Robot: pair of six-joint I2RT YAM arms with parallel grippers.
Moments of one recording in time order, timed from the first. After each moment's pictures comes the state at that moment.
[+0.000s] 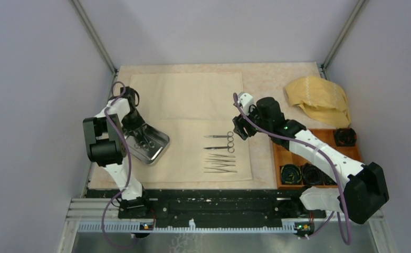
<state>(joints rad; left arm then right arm) 0.16 1.88 1.29 -0.75 -0.16 -0.46 0.60 1.23 0.92 -0.28 -0.18 -0.17</state>
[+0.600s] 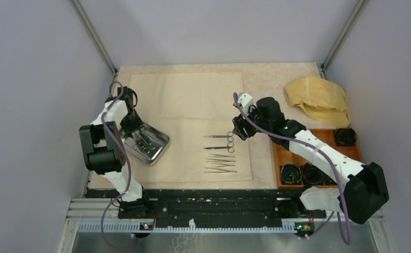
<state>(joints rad) 0.16 1.75 1.24 -0.81 -0.17 -0.41 0.60 1.23 0.92 -0.28 -0.22 -0.16</state>
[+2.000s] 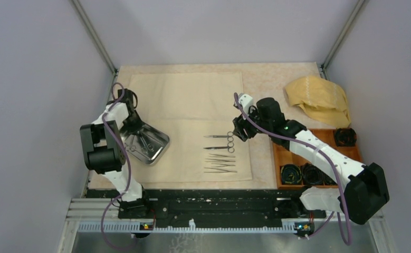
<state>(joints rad) 0.17 1.78 1.19 -0.68 -0.10 -0.39 0.60 1.22 0.92 -0.31 -0.23 -0.15</state>
